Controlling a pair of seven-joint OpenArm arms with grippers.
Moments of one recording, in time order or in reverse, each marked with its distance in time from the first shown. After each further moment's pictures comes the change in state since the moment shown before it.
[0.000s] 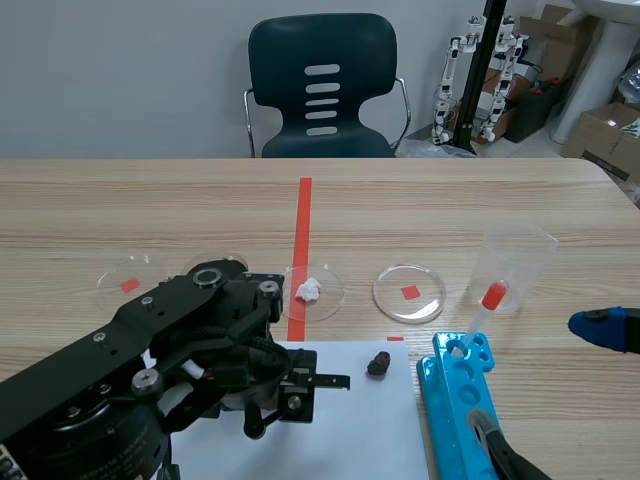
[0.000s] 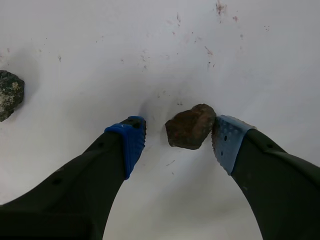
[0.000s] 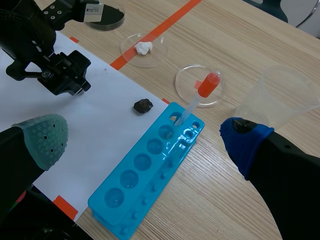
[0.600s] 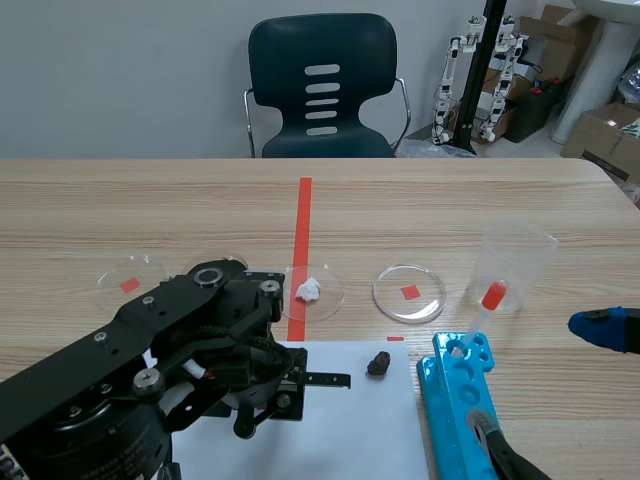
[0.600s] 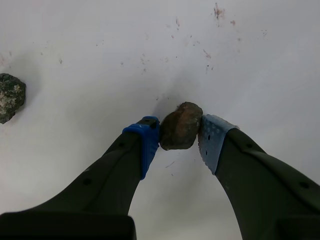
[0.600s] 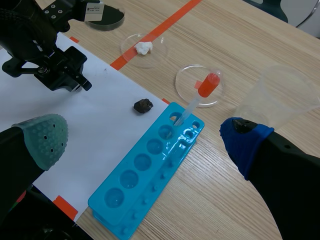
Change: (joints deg) left arm 0.0 0.1 0.0 0.0 0.2 0.0 -0.3; right arm 0.0 0.0 0.0 0.0 0.0 0.0 0.0
